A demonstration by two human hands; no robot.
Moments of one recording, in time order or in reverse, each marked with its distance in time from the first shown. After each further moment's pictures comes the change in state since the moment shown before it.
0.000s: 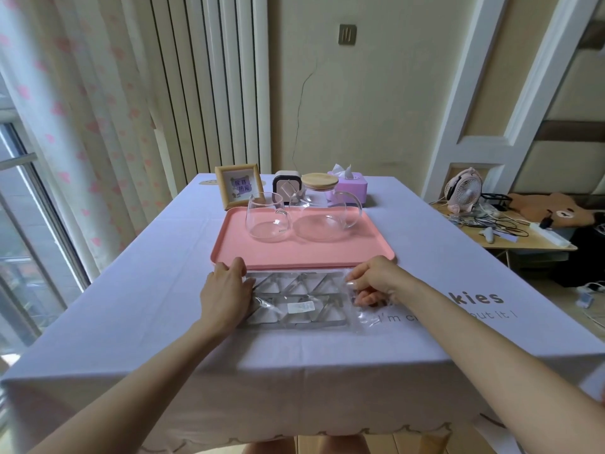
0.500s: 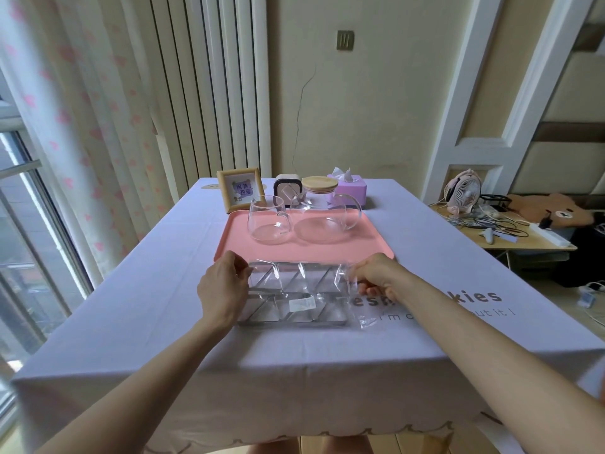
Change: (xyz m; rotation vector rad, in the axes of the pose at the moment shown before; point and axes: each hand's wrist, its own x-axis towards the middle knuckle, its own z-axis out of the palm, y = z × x) left_hand 0.004 0.000 -0.006 -0.224 0.251 -0.008; right_hand -0.009 -0.011 0.006 0.007 0.086 -0.003
